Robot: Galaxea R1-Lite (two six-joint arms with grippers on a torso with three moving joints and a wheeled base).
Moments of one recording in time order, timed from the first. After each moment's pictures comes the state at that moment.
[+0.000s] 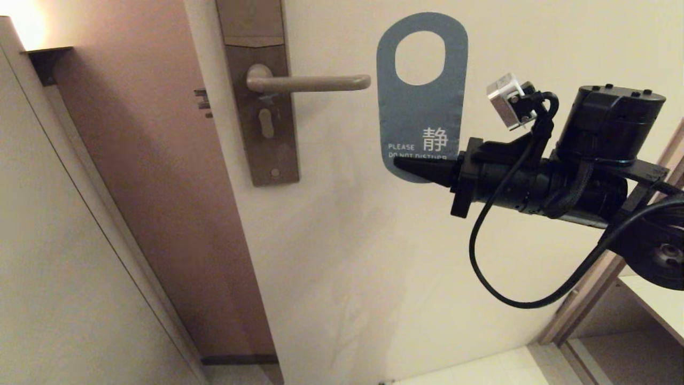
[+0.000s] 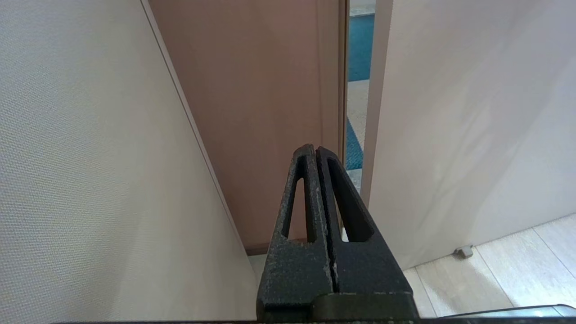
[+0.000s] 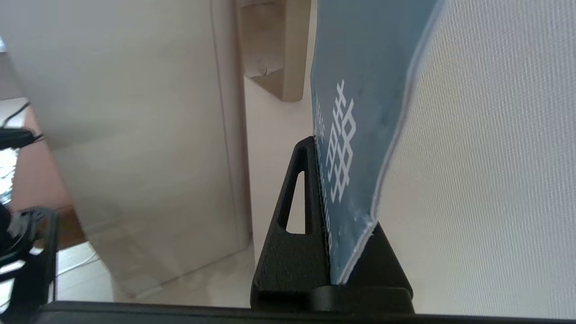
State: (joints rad) left arm 0.00 0.00 -0.02 0.06 -0.03 0.08; right arm 0.47 1.71 -1.01 -0.70 0.61 -0.03
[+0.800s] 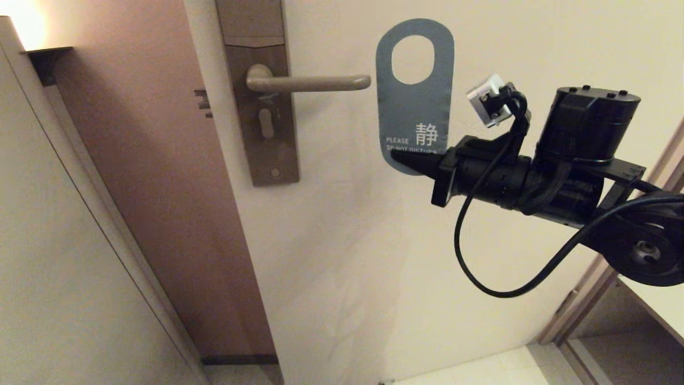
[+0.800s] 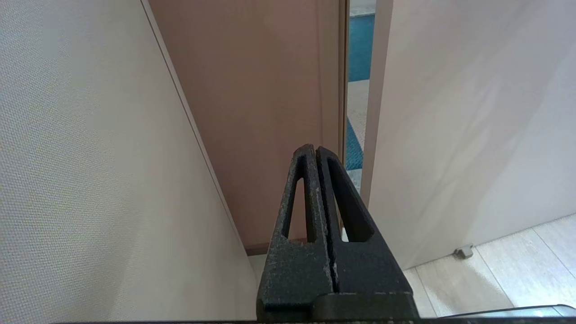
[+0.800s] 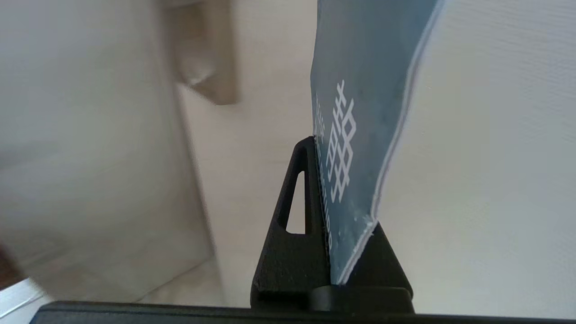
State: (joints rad) left arm 0.00 0.00 -0.02 0.06 -0.03 0.08; right arm 0.49 1.75 -1.04 -0.70 0.41 -0.03
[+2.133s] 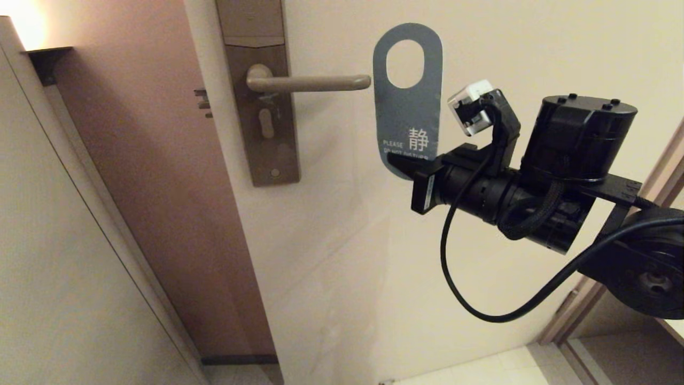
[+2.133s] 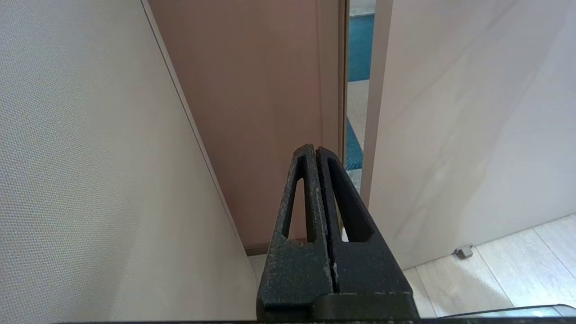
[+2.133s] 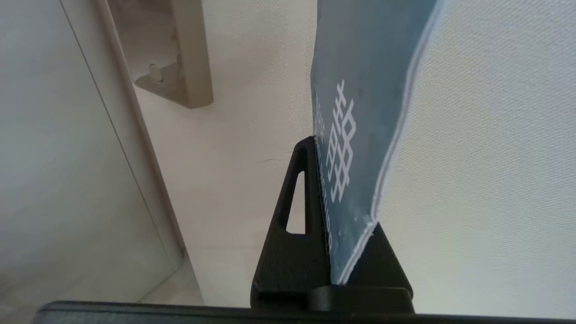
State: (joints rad) left arm 0.00 0.00 -0.02 0.06 -0.03 0.08; right arm 0.64 1.73 -1.01 -0.70 0.07 -0.03
